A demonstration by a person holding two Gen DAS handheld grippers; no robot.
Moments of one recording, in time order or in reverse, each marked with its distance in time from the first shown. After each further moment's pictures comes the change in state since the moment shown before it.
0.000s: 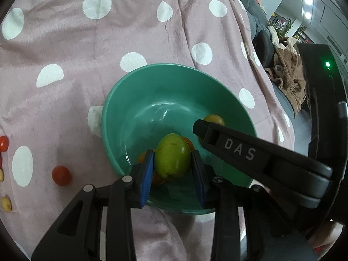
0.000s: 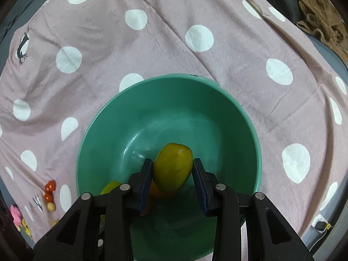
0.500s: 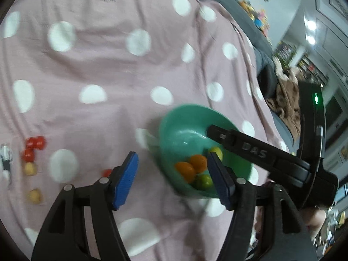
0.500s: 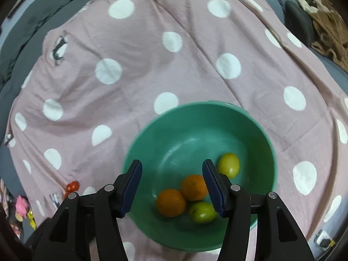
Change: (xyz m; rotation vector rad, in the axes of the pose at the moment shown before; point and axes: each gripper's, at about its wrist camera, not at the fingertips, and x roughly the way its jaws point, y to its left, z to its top) left arm -0.098 0.045 -0.009 -0.087 -0.201 0.052; right arm -0.041 0.040 -0.003 -0.093 -0.124 0.125
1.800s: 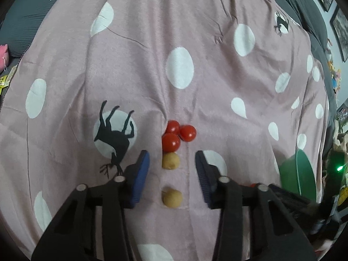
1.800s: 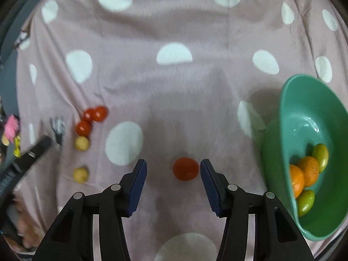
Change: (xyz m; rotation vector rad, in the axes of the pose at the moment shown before) left arm -0.059 0.214 -0.030 -0.396 -0.073 0.335; right arm 0.094 0.149 -0.082 -0.388 0.304 0.016
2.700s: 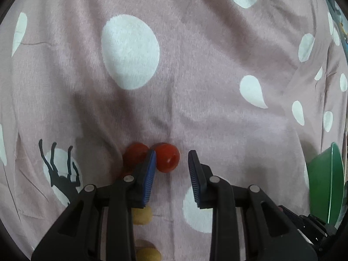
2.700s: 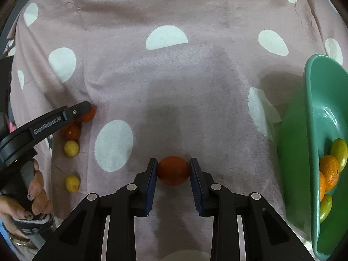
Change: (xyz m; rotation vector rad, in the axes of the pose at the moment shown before) left arm 0.101 -0.053 0.031 0.179 0.164 0.111; right arm 0.026 -0.013 0.007 0.060 0.057 0.061
